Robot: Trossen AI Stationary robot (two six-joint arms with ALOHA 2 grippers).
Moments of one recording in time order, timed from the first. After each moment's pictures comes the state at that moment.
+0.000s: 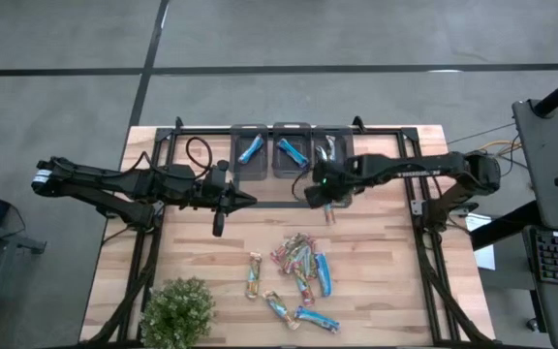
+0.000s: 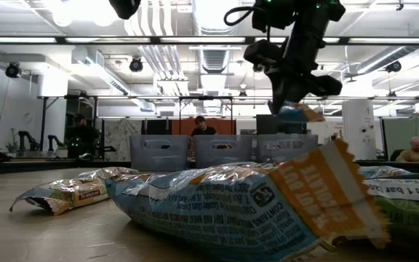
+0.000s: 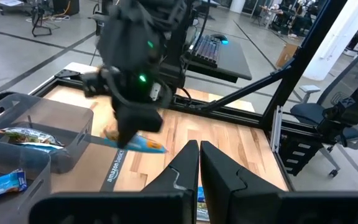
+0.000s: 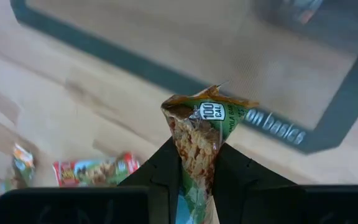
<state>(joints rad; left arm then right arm) -0.13 1.00 0.93 -0.10 -0.13 -0.26 -0.15 1.55 1.16 -0.79 0.03 1.07</state>
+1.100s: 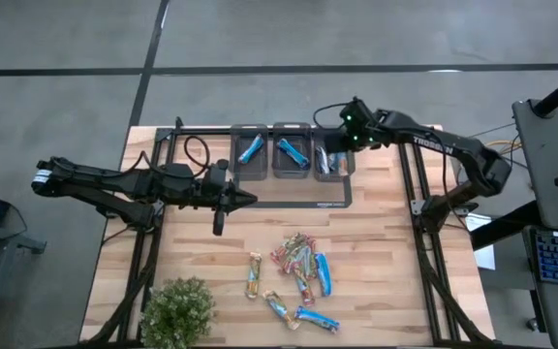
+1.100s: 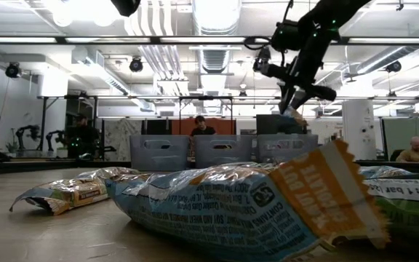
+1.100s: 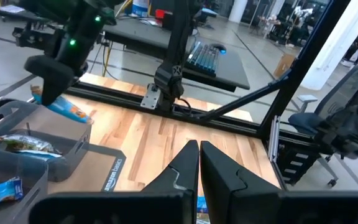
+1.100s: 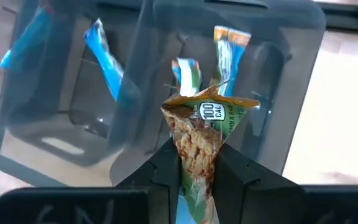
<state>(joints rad) -0.13 1.00 0.93 -0.07 -0.13 -0.27 -0.65 1.48 1.16 -0.72 0.01 0.74</state>
